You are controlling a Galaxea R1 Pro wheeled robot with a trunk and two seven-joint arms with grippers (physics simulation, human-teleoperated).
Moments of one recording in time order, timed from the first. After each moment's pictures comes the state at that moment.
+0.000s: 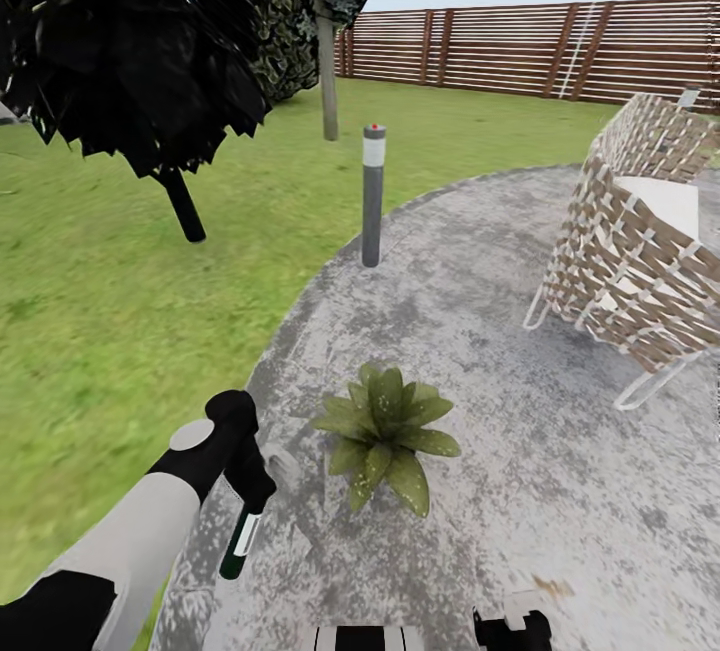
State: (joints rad) left arm -0.86 0.00 -0.17 -0.72 -1.32 0.94 -1.56; right arm -0.45 -0.02 0.02 -0.03 0.13 -0.42 -0.14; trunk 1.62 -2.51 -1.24
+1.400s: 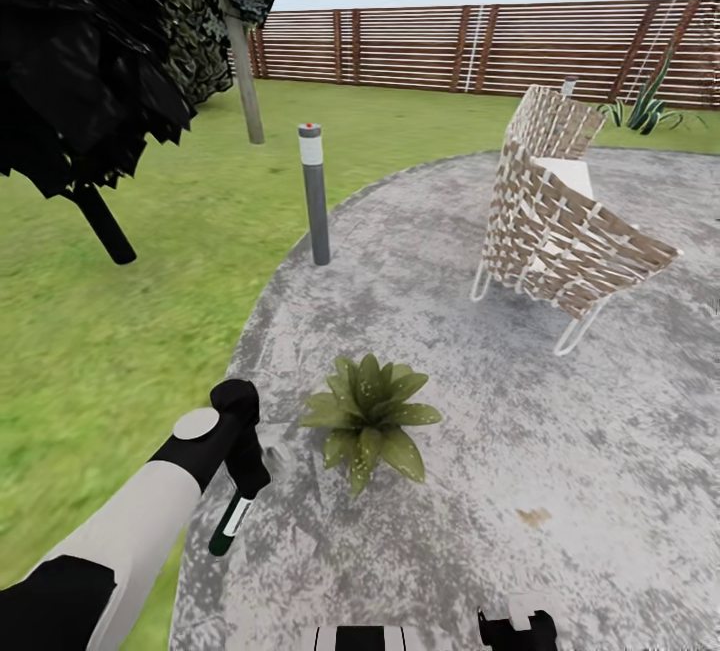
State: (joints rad) left arm -0.89 0.01 -0.24 -0.73 -1.36 0.86 -1.56; right arm -0.45 -0.03 0.02 -0.03 0.13 -0.42 -0.14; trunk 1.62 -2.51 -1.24
